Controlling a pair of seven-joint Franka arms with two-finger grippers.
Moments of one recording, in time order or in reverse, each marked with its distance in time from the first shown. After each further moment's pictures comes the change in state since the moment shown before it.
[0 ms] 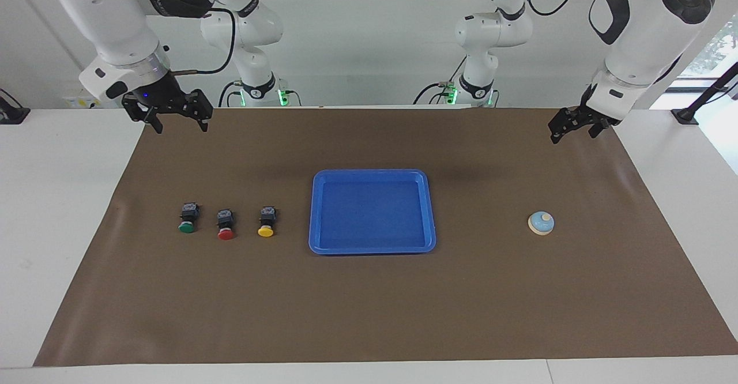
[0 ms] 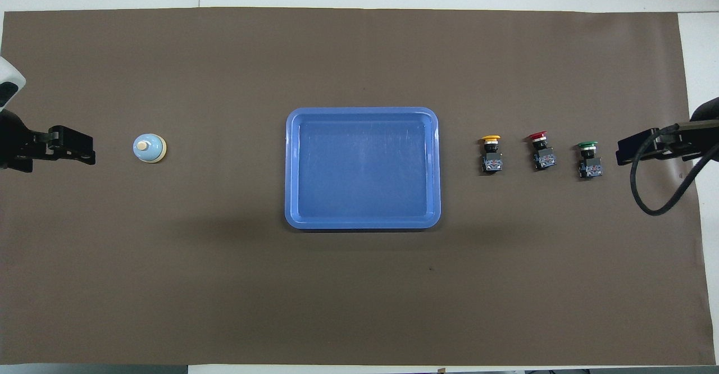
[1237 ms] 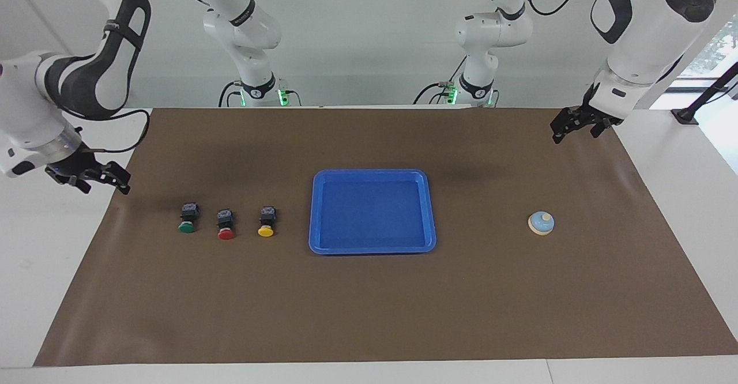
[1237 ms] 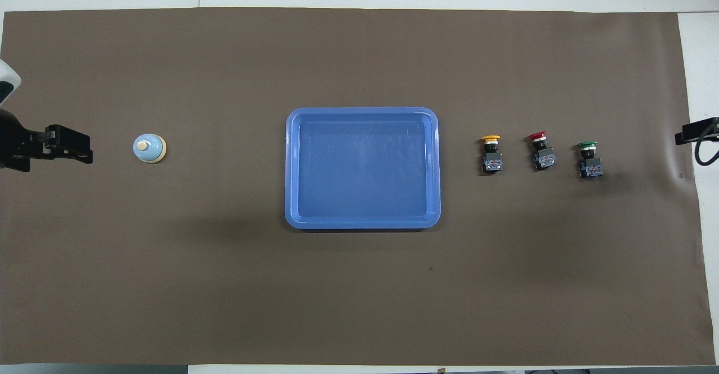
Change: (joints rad) left arm 0.001 -0.002 0.003 0.000 0.000 0.006 0.001; right arm -0.340 0.257 -0.002 -0.109 0.045 0.426 -0.292
